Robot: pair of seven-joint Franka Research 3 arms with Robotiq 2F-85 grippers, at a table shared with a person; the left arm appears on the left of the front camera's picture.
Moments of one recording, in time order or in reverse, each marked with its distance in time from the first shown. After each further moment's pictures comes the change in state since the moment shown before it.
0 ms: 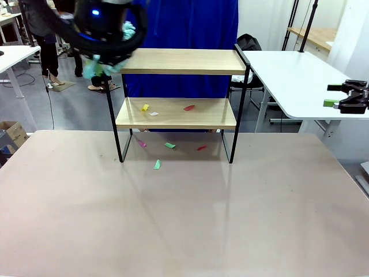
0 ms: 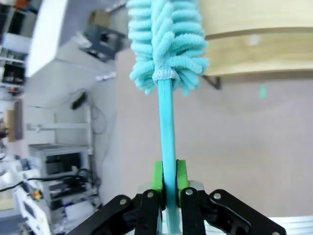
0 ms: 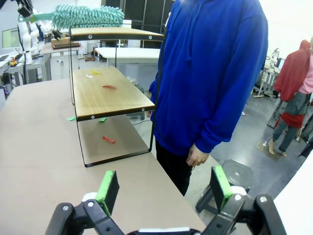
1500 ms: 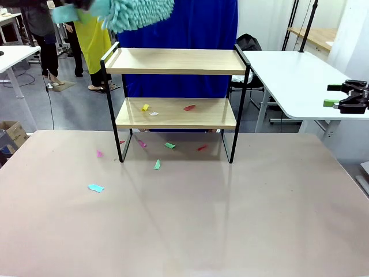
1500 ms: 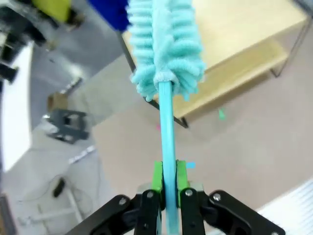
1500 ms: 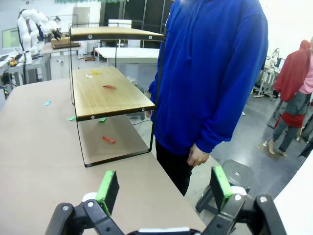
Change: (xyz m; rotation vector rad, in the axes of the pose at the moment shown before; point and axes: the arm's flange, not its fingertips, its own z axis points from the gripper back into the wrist) left arm -0.010 0.098 0.052 -0.381 -0.319 -0.302; right arm 0.000 0.000 0.000 0.000 0.000 0.000
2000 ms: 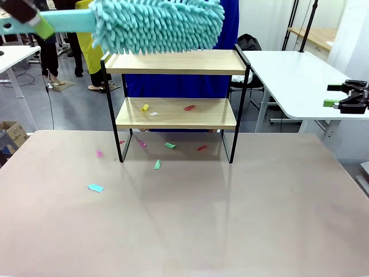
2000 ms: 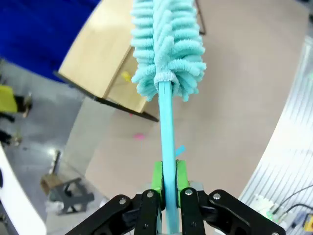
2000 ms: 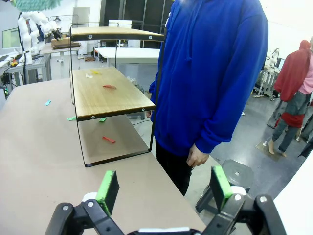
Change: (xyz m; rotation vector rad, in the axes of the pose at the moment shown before) left arm -0.082 0.032 0.034 -0.280 -0.125 -0.484; right arm 0.000 0.000 0.000 0.000 0.000 0.000
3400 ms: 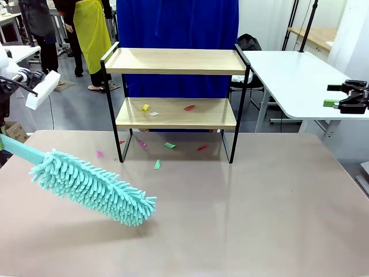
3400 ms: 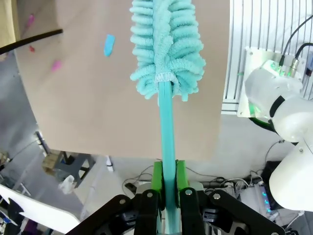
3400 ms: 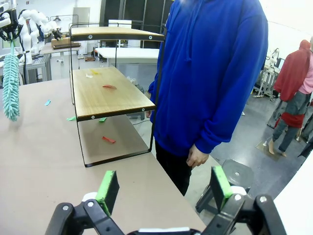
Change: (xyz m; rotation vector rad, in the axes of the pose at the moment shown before) left arm -0.101 -0.014 -0.122 -0.302 0.601 -0.466; right arm 0.000 0.000 0.000 0.000 0.000 0.000
